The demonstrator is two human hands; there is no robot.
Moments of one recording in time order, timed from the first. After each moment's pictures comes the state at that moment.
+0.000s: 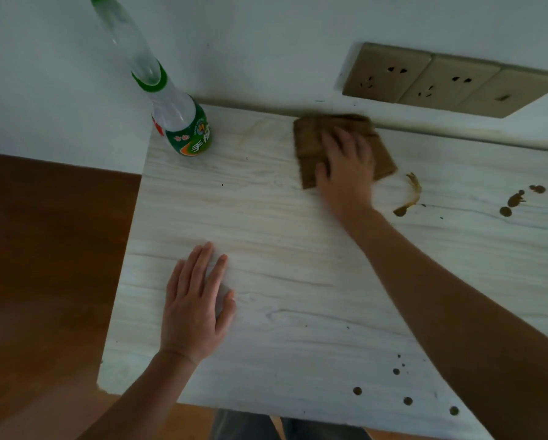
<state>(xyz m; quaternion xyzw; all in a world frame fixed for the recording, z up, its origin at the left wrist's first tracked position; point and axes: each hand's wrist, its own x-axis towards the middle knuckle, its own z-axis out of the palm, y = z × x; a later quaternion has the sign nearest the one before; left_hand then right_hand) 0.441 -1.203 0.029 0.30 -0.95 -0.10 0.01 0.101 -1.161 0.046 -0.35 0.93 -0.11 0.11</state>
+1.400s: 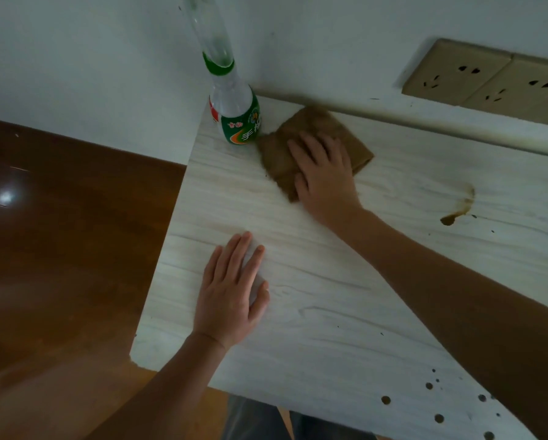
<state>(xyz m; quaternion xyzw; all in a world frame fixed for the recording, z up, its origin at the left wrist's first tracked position) 0.443 -1.204 0.025 0.30 -0.95 -0.11 0.01 0.164 -1.213 0.031 -0.56 0.82 -0.13 0.06</state>
